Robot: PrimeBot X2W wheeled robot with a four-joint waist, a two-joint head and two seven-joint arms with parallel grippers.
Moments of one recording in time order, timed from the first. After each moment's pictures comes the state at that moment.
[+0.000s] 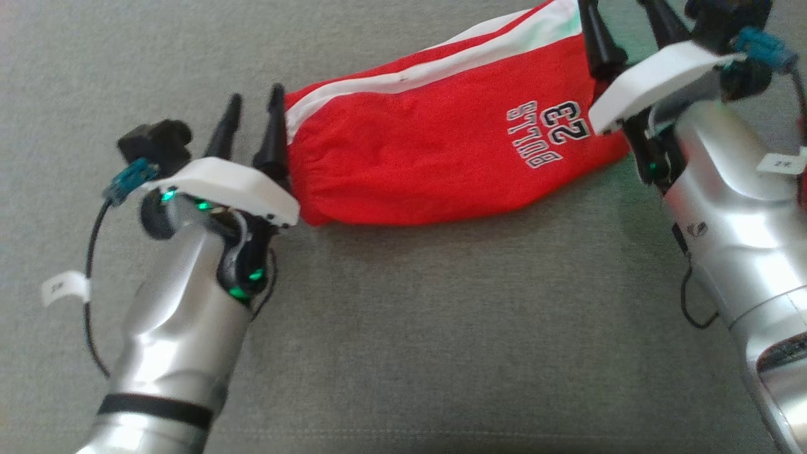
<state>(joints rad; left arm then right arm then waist) -0.65 0.07 -0.37 0.66 -0.68 -0.01 -0.24 -1.01 -0.20 0.55 0.96 0.58 0.12 -0.25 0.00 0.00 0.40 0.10</state>
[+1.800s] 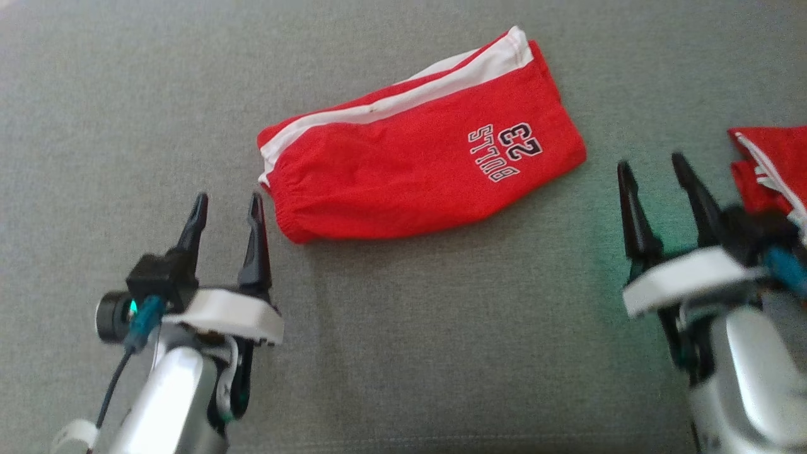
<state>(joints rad) -0.21 0.18 -0.34 0.19 -0.32 0.20 -0.25 -0.21 -0.11 0.05 0.13 0.15 0.12 -0.02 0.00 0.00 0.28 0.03</state>
